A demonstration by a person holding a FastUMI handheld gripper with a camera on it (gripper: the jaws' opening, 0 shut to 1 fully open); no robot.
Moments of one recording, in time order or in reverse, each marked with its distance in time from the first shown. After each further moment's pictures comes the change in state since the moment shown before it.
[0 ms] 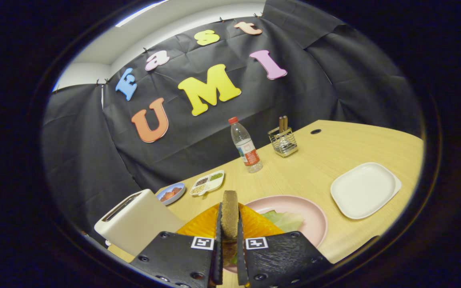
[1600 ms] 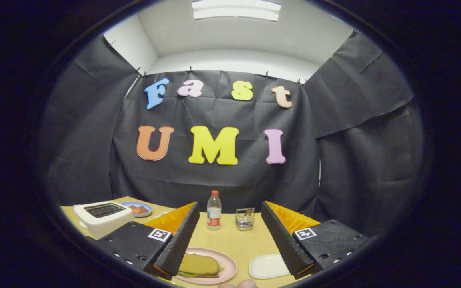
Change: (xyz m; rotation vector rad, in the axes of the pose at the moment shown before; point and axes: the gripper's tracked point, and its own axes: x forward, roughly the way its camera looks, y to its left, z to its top) arm -0.133 0.033 0.158 -0.495 -0.446 -0.092
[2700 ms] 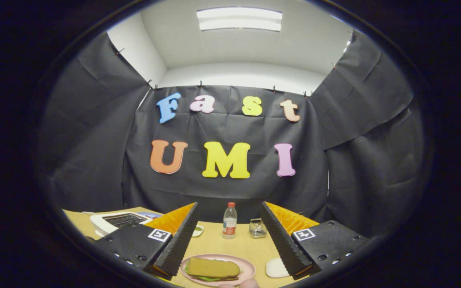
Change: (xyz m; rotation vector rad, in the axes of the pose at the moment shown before) arm -0.023 0.034 0.014 0.005 -0.083 0.042
